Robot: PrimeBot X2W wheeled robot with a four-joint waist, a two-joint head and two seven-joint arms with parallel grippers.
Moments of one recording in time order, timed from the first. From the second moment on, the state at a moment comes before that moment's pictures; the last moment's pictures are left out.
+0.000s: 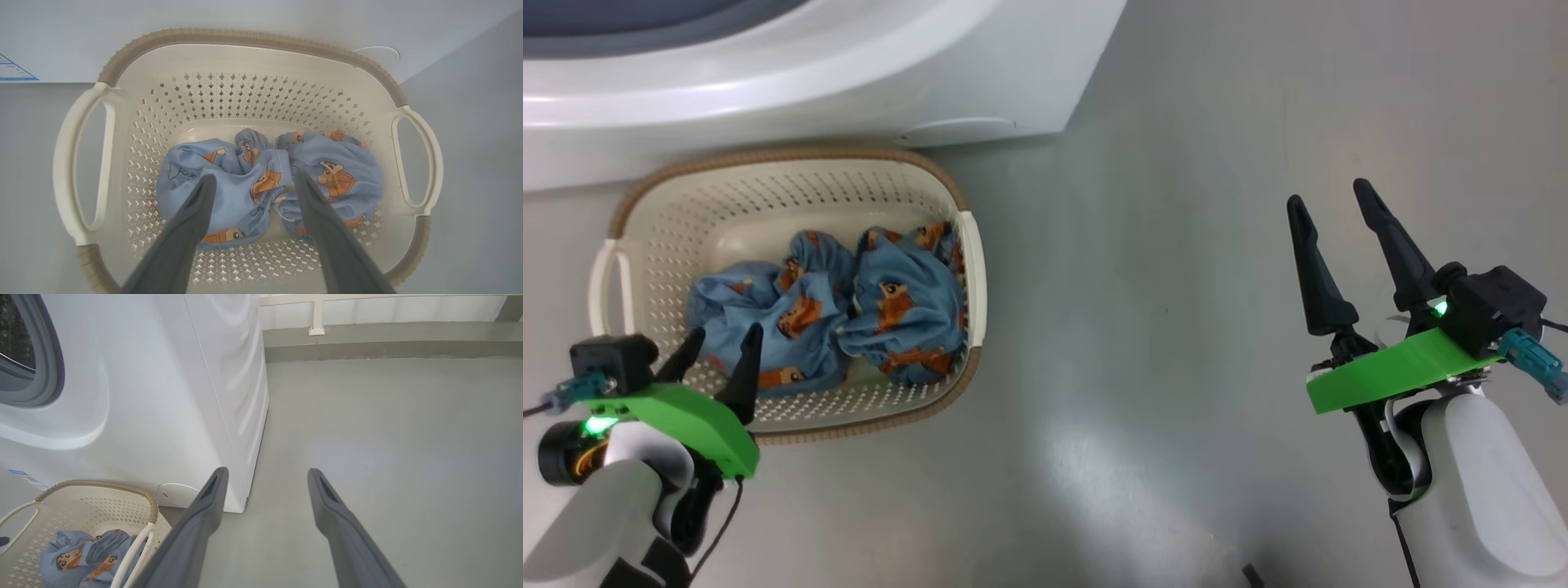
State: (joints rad) left arm -0.63 0.33 -0.53 0.87 -0.77 -0.13 -0.26; right arm -0.42 -0.13 0.05 0.21 0.24 0.13 -0.25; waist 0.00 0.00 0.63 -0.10
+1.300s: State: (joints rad) left arm -0.93 0.44 -0.96 1.07 -1.11 -0.13 -0.19; right arm -0.50 -0.11 0.10 0.16 0.23 0.13 -0.26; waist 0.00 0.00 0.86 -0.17
